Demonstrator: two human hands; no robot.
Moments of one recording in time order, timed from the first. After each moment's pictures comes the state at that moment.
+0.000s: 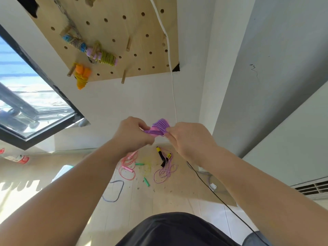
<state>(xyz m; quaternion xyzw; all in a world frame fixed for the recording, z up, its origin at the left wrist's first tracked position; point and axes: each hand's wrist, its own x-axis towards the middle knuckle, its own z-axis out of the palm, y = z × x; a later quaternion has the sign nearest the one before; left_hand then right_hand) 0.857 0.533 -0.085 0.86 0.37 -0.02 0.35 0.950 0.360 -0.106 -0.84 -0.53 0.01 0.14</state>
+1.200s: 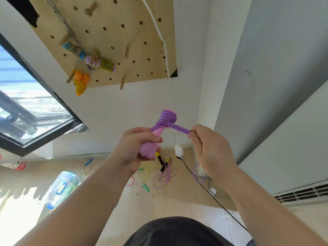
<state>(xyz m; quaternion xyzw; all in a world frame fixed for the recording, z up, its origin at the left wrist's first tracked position) 0.841 0.493 -0.066 0.56 0.36 0.09 0.74 0.953 0.315 -0.128 -0.85 -0.37 -0.04 0.38</state>
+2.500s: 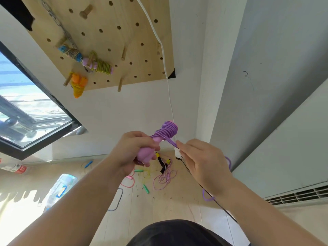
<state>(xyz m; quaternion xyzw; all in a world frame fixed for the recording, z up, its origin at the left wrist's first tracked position) 0.850 0.504 -0.073 0.63 0.37 0.02 0.68 0.946 0.310 -0.154 -0.78 -0.49 -0.17 0.35</state>
